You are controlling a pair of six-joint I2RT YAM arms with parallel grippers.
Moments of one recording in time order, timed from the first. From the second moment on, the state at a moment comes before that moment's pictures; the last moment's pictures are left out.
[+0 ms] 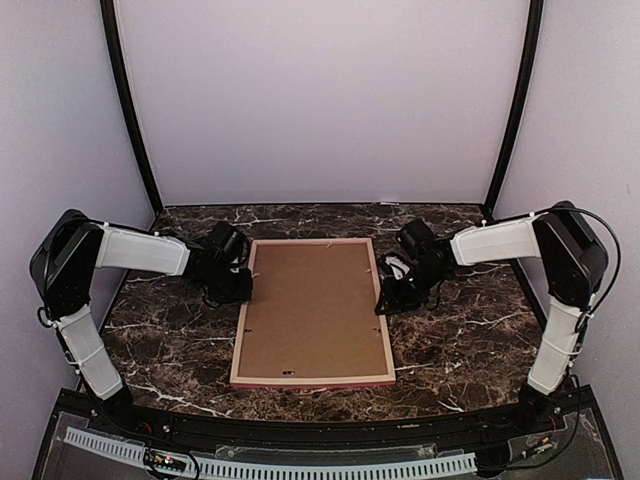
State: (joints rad) left arm -0.55 1.77 1.01 -0.34 -0.04 -0.61; right arm 0.58 1.84 1.11 -0.48 -0.36 0.29
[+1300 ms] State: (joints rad) left arm -0.48 1.89 1.36 -0.38 0.23 -0.17; right arm 0.54 1.96 1.33 -0.68 -0.28 -0.19
